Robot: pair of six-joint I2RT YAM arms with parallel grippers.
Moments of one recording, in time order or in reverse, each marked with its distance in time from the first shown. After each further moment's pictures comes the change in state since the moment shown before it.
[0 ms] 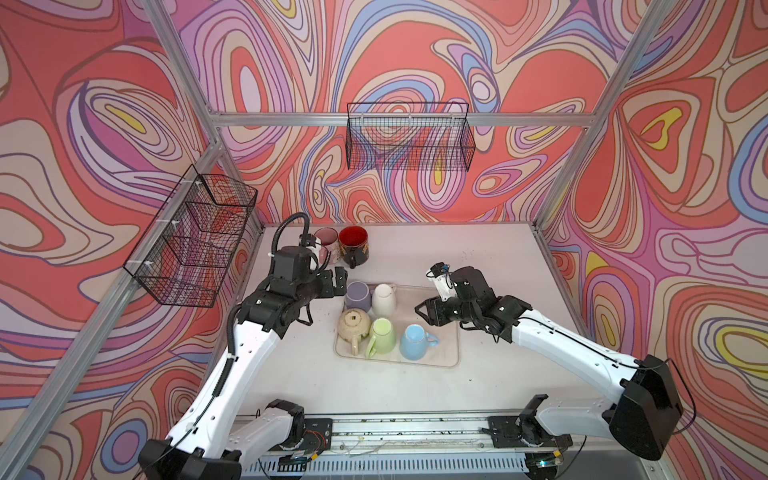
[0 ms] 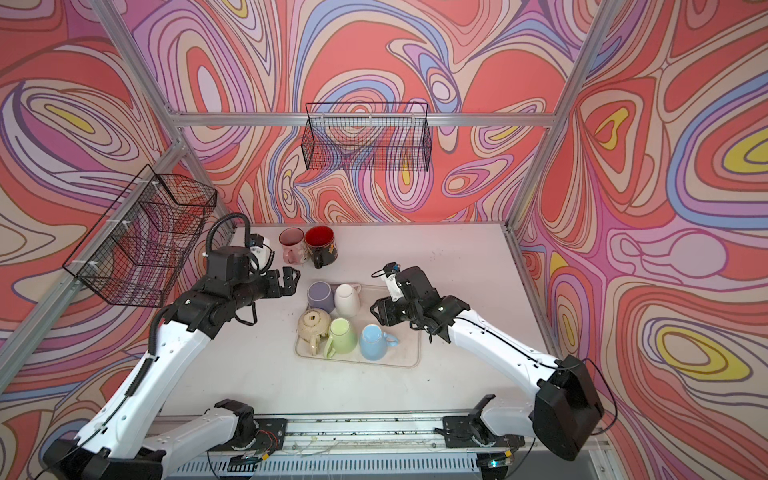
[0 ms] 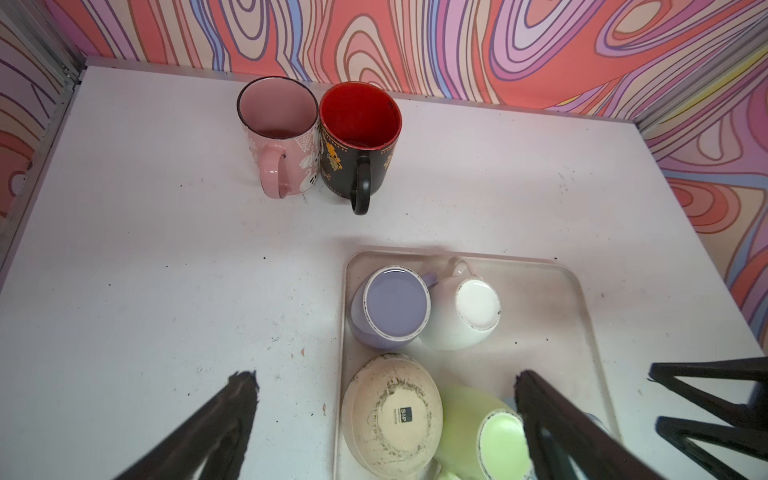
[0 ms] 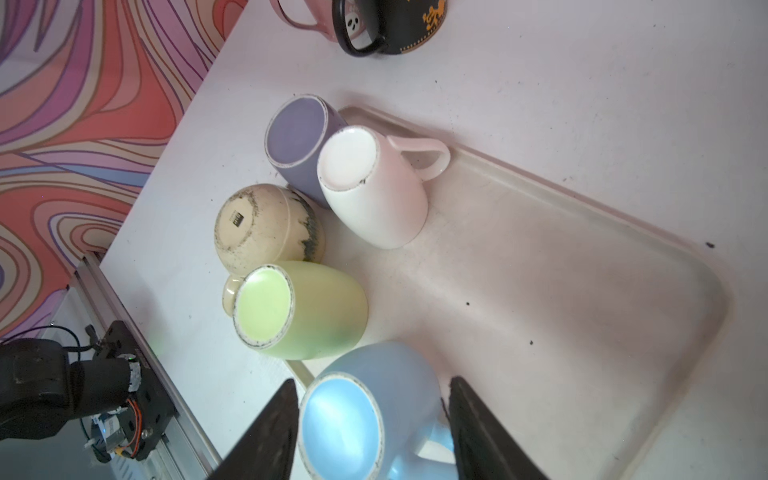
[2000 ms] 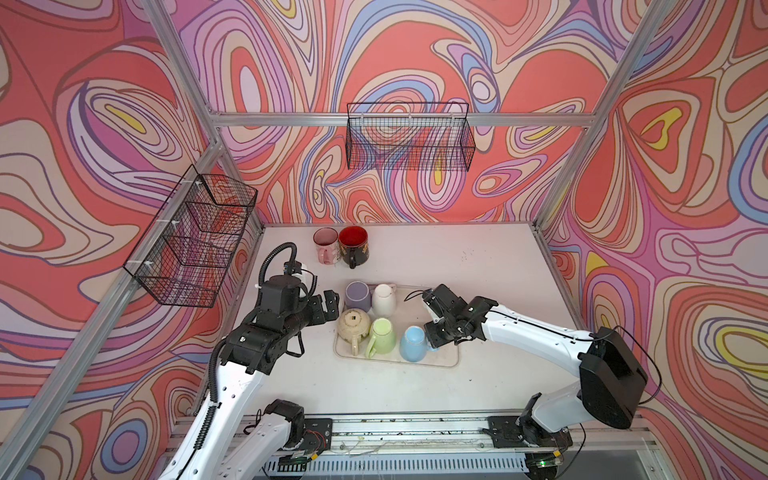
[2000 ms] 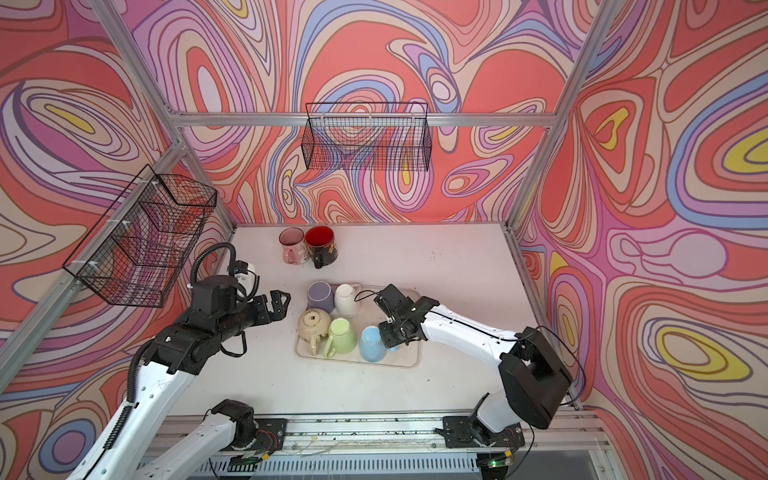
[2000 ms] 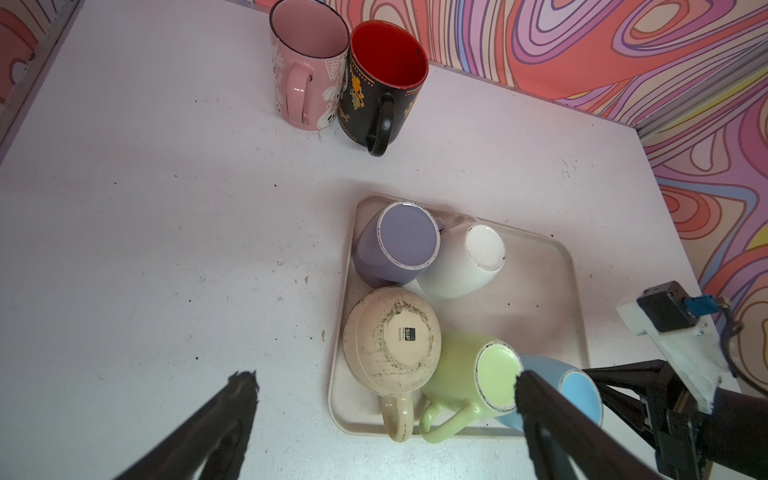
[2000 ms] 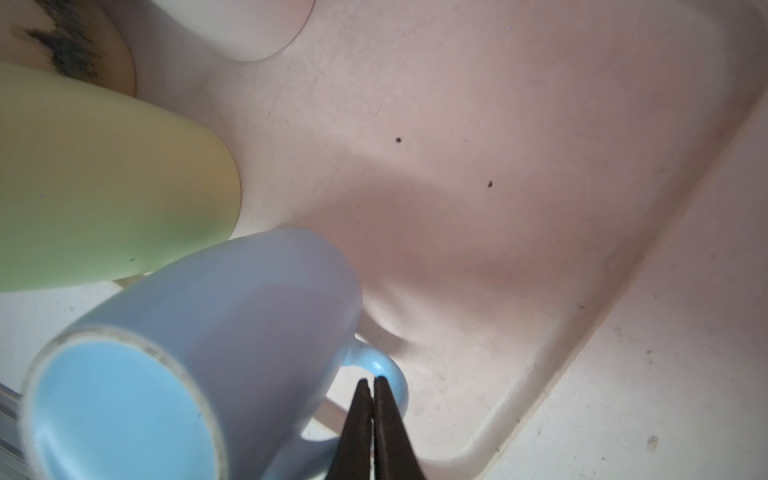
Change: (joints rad) left arm 0.000 -0.216 -0.162 -0.097 -0.014 -0.119; right arm 0.110 0.190 0.029 -0.269 0.198 0.054
